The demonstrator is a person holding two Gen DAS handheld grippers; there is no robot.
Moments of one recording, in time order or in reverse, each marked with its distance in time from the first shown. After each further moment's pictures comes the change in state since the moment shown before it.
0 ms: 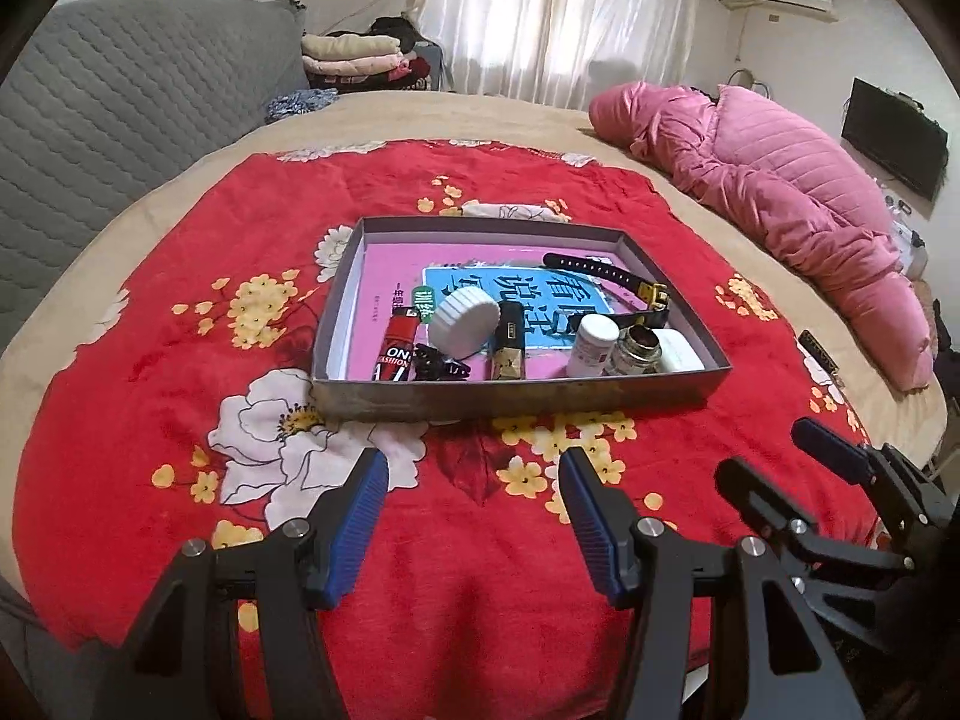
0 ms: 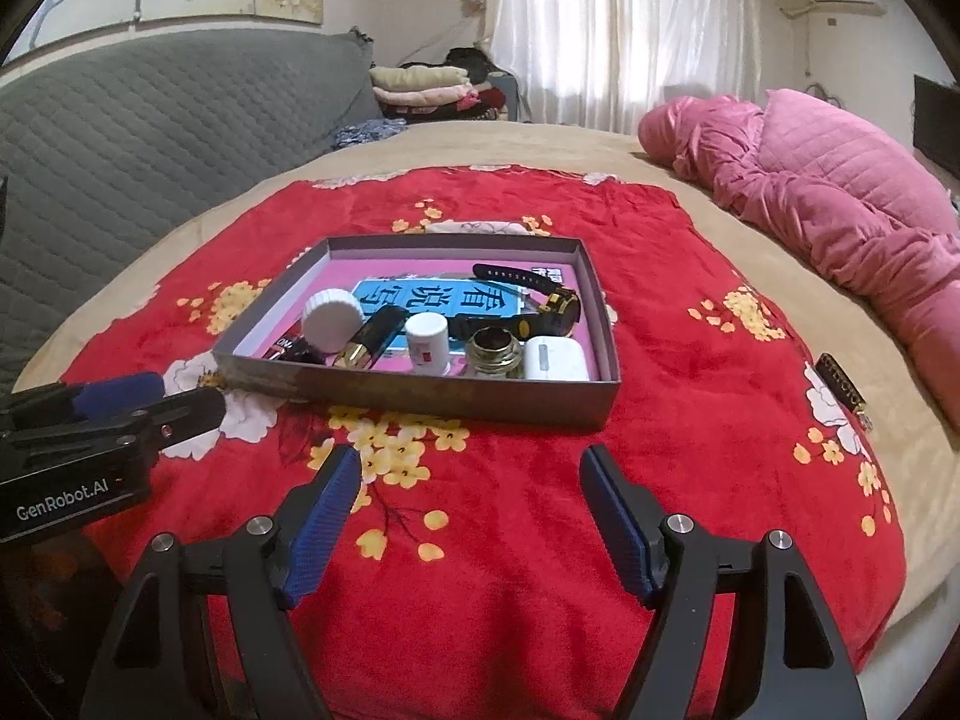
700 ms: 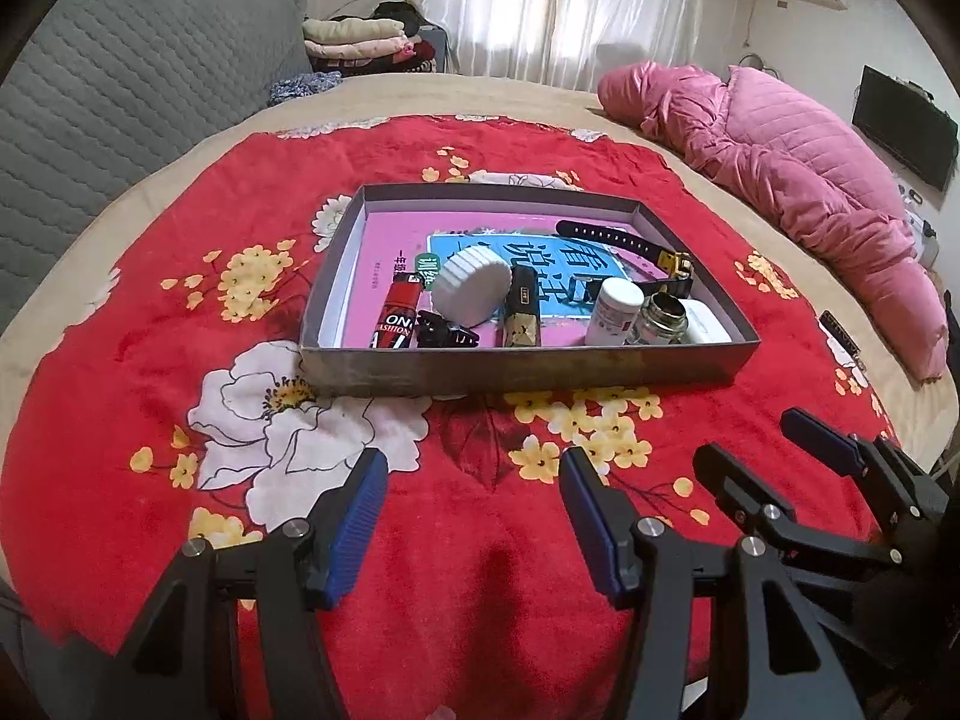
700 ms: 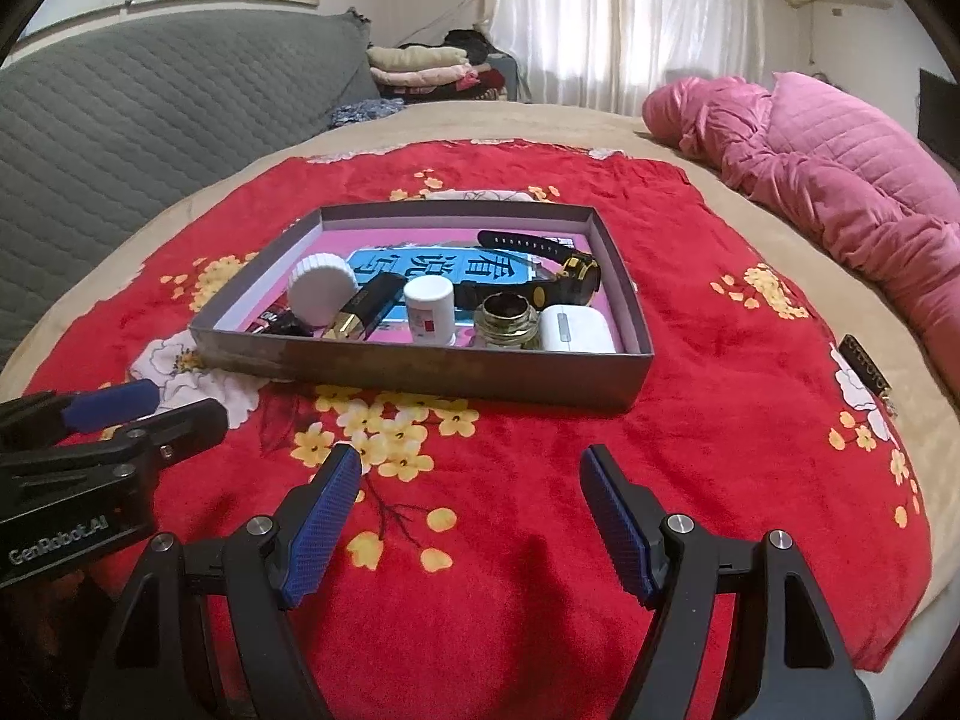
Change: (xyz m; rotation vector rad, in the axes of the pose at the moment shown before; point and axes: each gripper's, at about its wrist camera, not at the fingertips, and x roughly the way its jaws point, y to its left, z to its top) left arm 0.030 -0.001 -0.012 0.004 0.046 0.027; right arm 0.041 0.003 -0.009 0.018 0.051 -0.015
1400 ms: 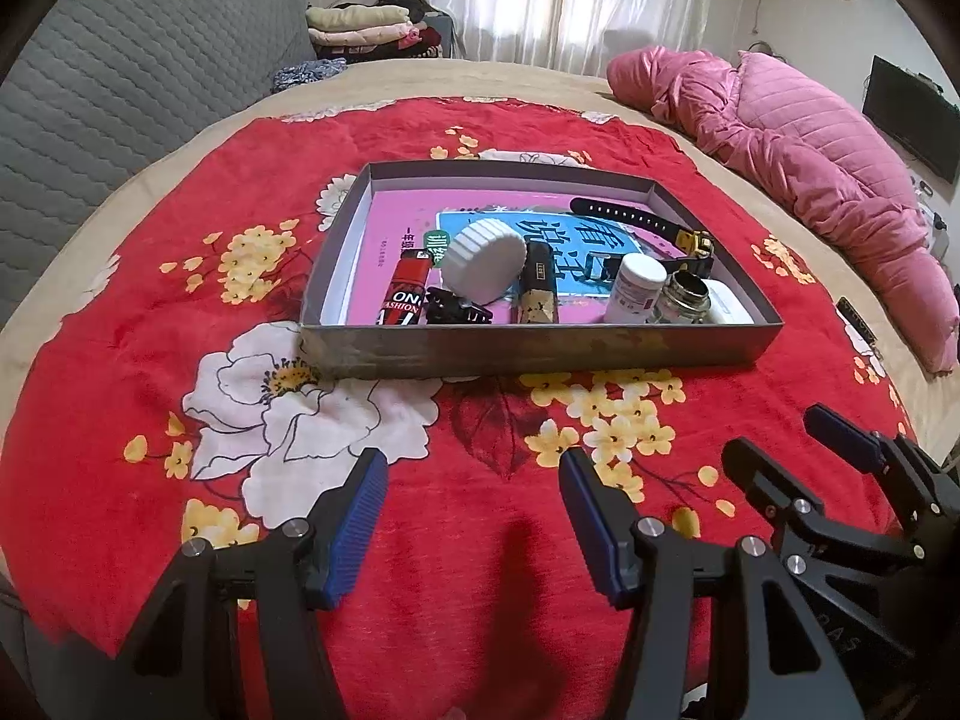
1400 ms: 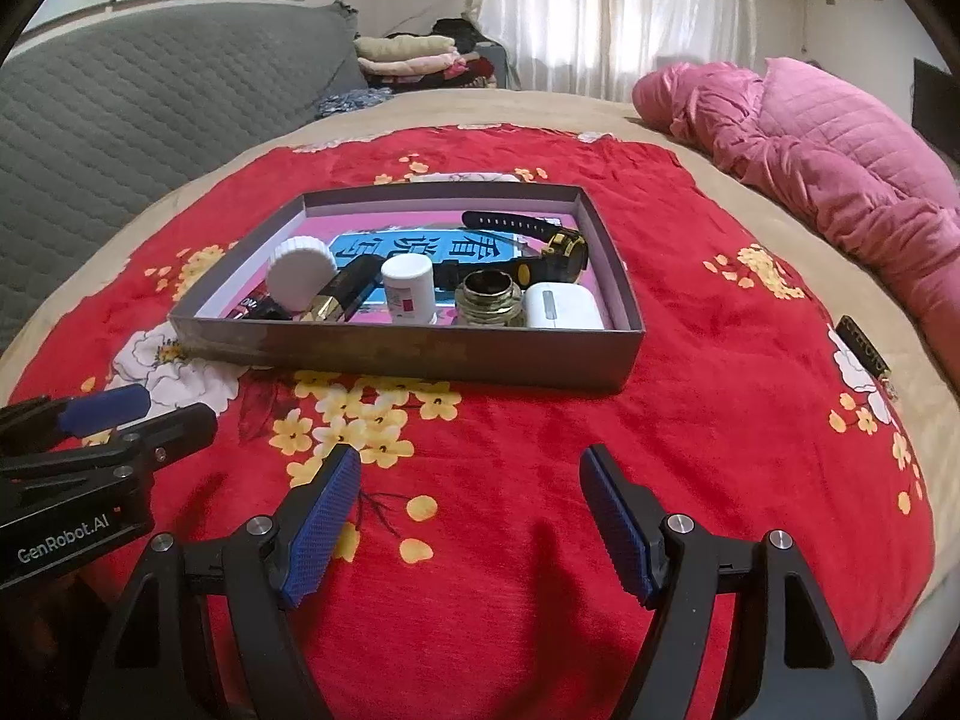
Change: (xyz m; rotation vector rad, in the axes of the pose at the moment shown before) left arm 0.012 0.003 -0.003 -0.002 0.034 0.018; right arm 0.005 -0.005 -0.004 0.010 0.022 -0.008
